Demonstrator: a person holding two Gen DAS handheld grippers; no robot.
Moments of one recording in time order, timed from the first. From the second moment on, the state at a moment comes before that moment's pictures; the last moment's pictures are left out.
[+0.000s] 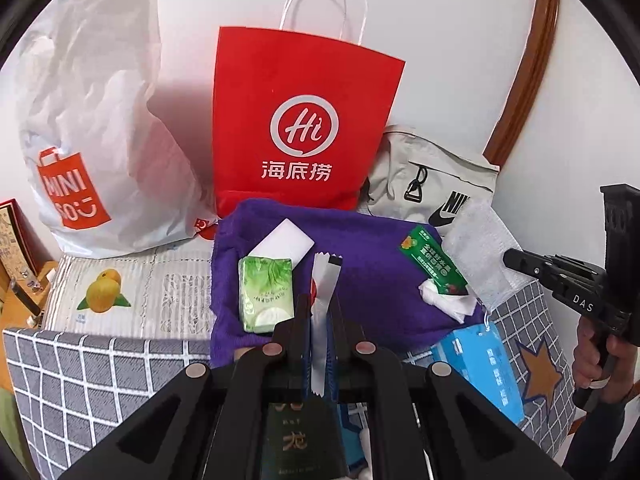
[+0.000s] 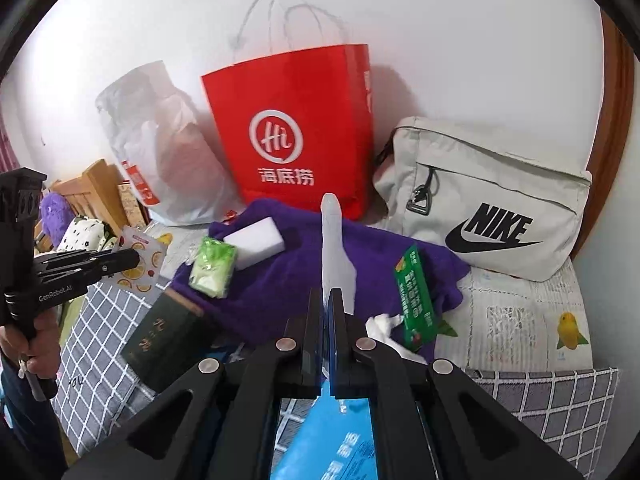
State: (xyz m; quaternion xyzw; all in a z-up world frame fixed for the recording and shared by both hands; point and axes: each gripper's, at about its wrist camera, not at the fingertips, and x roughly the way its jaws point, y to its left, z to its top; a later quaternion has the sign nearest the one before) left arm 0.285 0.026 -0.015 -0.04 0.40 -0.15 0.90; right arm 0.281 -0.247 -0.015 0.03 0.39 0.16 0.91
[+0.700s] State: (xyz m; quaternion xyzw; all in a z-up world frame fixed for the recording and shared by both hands) left arm 0.370 -0.014 -0.058 -0.04 0.45 -0.17 0.87; right arm 0.365 -0.263 -0.066 0.03 0.43 0.12 0.90
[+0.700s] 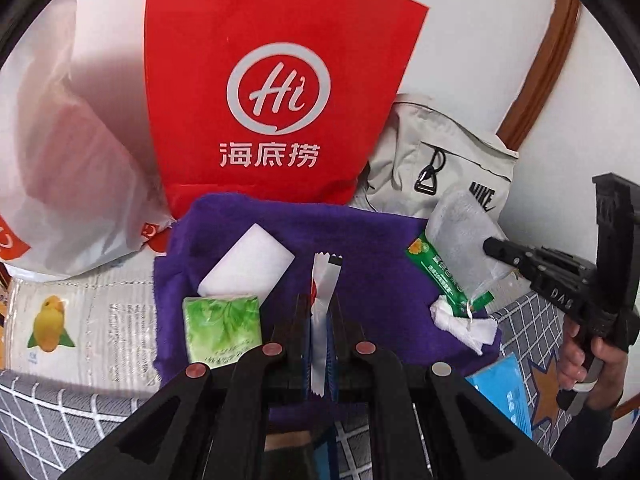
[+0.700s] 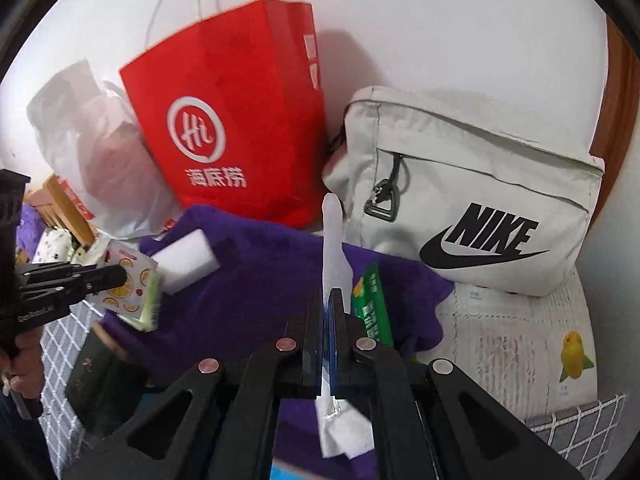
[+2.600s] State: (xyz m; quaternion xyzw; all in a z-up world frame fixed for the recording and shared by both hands) left arm 0.291 -0.018 -0.033 0.00 0.46 -0.13 0.88; right arm 0.264 -0.250 -0.048 0.05 0.44 0.17 0.88
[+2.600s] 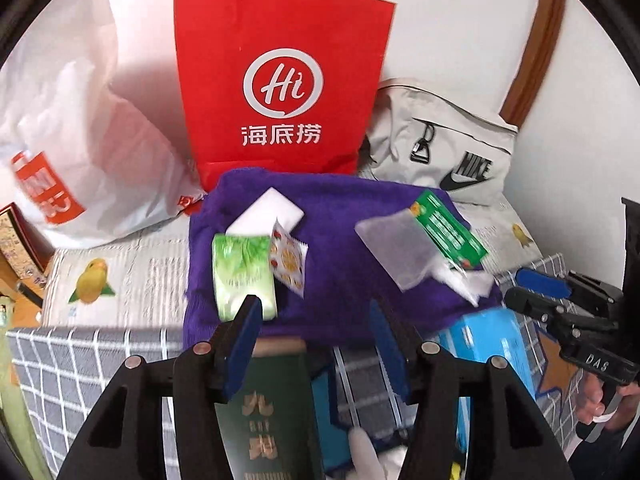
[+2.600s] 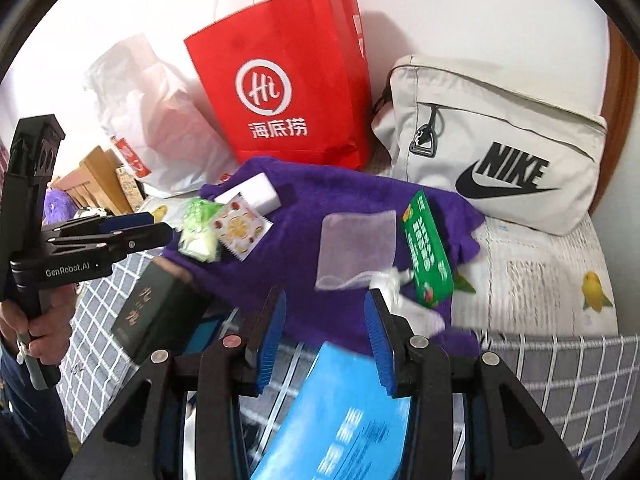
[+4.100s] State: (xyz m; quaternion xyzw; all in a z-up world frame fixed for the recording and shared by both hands) left arm 0.148 -0.042 -0.136 -0.01 0.49 -0.16 0.86; right arm 0.107 -0.265 -0.087 0.06 0.45 0.13 0.88
